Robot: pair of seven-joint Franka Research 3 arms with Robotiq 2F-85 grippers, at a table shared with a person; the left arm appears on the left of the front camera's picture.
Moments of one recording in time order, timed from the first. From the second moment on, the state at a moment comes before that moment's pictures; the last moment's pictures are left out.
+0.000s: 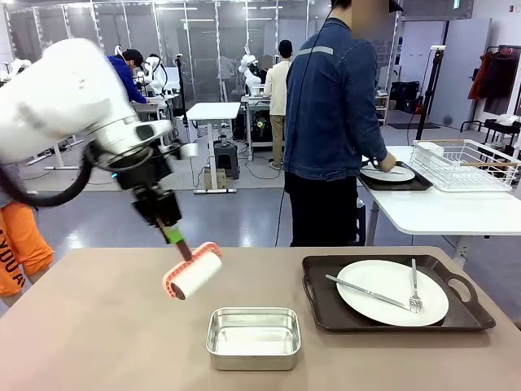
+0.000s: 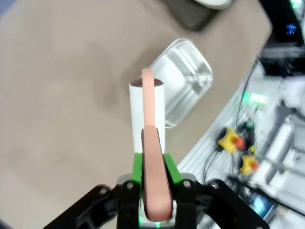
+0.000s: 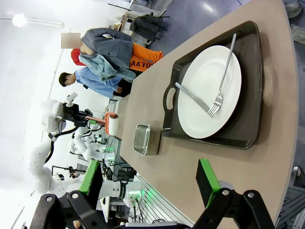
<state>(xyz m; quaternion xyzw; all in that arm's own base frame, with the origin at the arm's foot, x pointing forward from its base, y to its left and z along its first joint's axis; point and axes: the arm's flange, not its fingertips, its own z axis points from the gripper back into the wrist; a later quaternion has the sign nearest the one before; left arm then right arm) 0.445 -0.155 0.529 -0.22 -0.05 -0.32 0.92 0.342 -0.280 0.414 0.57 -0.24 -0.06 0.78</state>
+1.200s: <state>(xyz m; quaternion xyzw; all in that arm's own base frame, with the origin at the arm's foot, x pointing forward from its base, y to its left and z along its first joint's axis) 0.488 -0.072 0.444 -0.36 -0.10 -0.10 0.92 0.342 -0.280 0.414 0.57 -0.24 -0.06 0.78</state>
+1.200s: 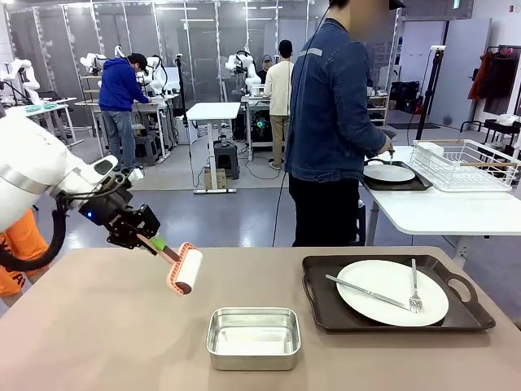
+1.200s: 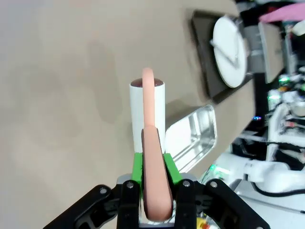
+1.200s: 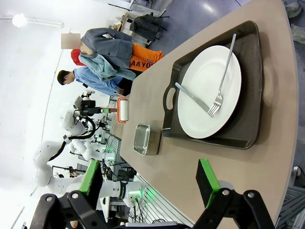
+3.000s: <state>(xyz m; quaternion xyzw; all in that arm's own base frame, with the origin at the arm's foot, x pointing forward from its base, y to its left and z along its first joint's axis) 0.531 0.144 0.320 -0.42 -0.03 0.05 0.91 0.341 -0.280 0.414 0.57 -0.24 -0.06 0.78</state>
